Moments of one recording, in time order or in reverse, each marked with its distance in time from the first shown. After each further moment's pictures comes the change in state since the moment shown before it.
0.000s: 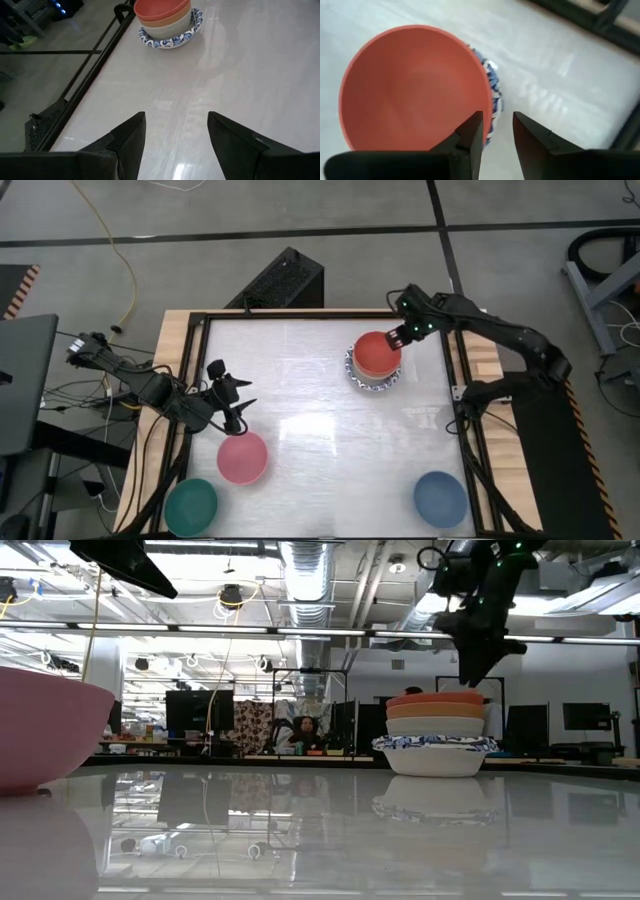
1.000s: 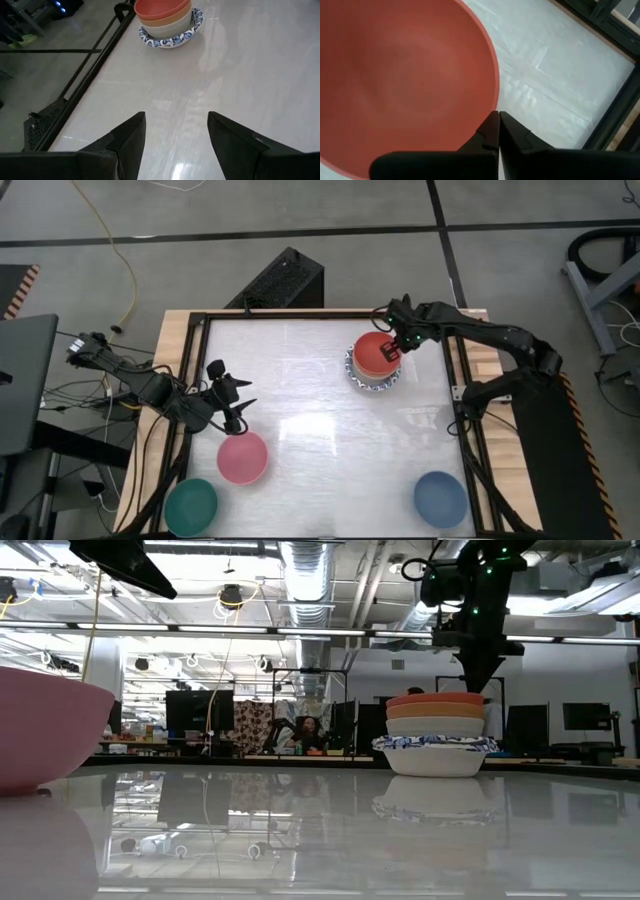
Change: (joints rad) left arm 0.000 0.000 0.000 -0.002 0.001 -0.010; right arm 0.106 0.076 -0.007 -0.058 0.121 0.027
